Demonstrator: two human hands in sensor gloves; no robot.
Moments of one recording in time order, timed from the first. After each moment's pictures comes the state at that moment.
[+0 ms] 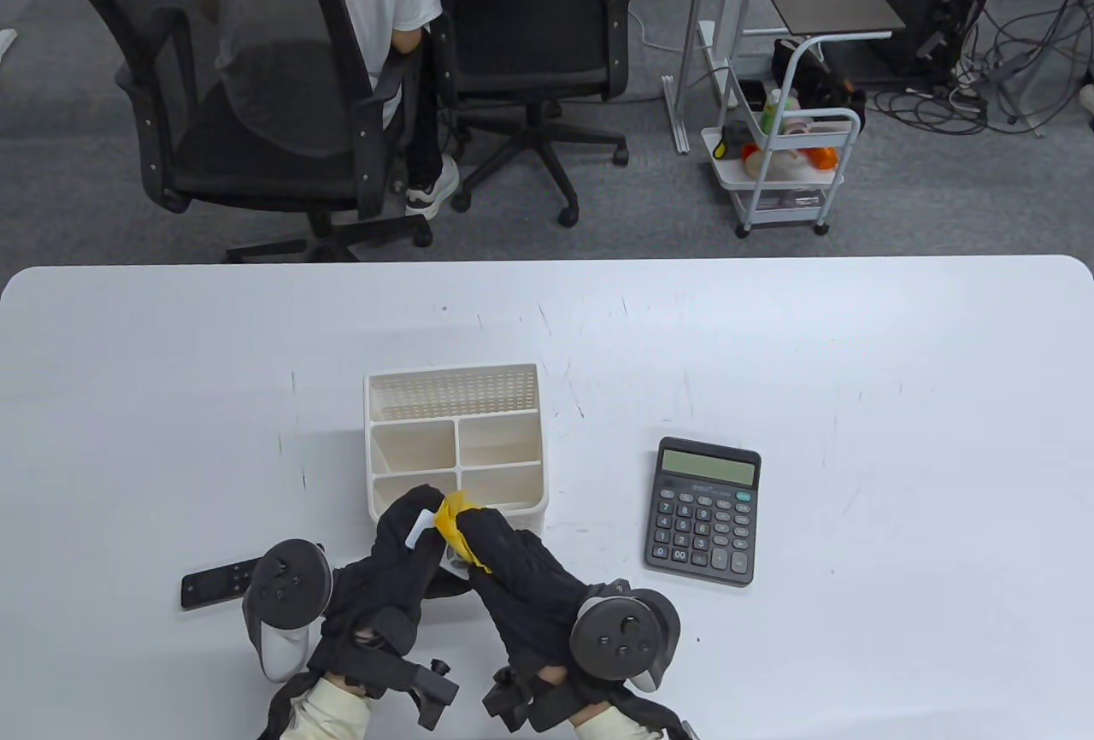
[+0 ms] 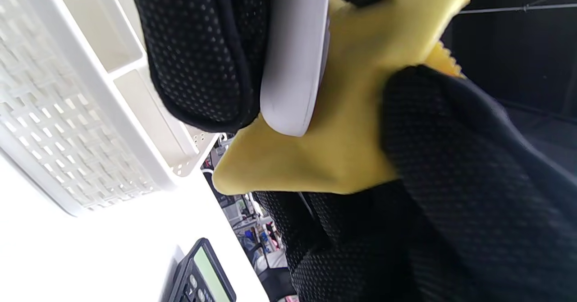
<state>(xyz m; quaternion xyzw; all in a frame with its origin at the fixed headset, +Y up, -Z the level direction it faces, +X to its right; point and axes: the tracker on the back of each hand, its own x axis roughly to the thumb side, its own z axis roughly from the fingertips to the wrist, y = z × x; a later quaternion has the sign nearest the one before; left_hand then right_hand) -0.214 -0.700 -0.259 0.01 -0.14 0.58 0.81 0.001 -0.693 -0.239 0.26 -0.19 0.82 0.48</state>
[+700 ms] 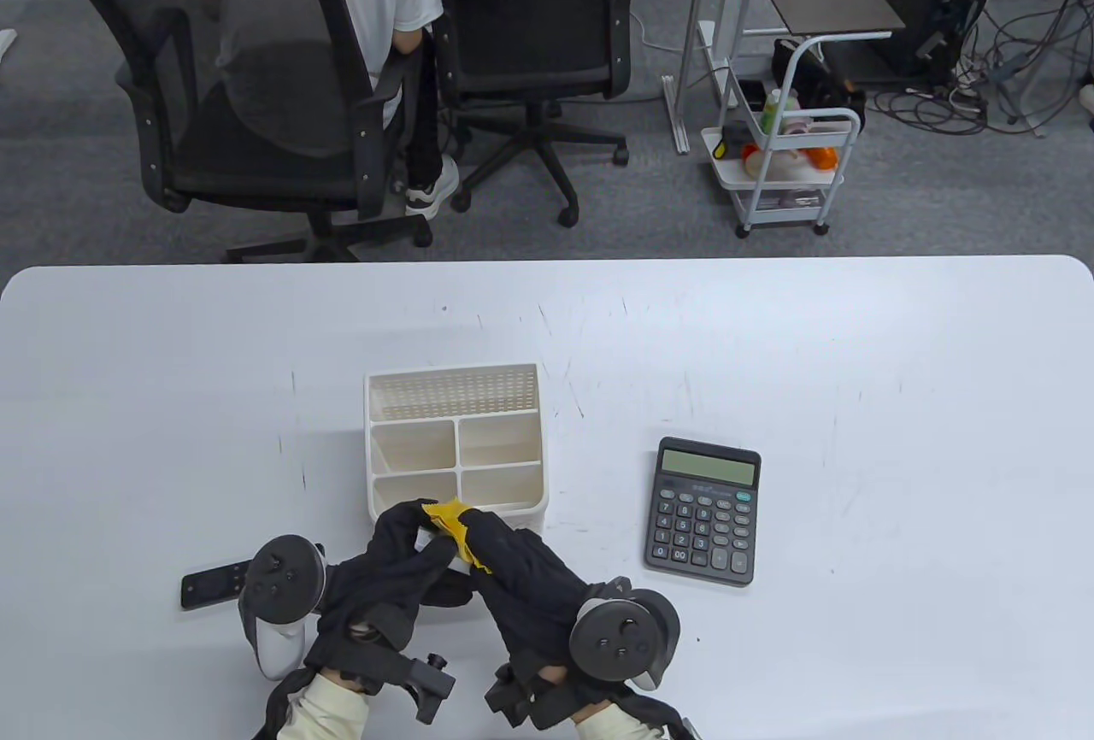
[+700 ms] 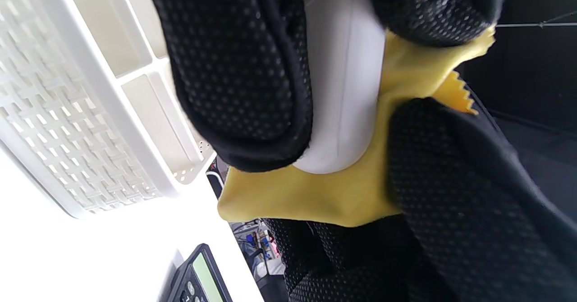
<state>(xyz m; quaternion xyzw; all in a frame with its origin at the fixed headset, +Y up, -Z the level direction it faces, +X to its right) -0.220 -0.702 -0.261 0.01 -0.10 0.60 0.79 0.007 -0.693 -0.240 0.26 -0.21 0.79 0.51</state>
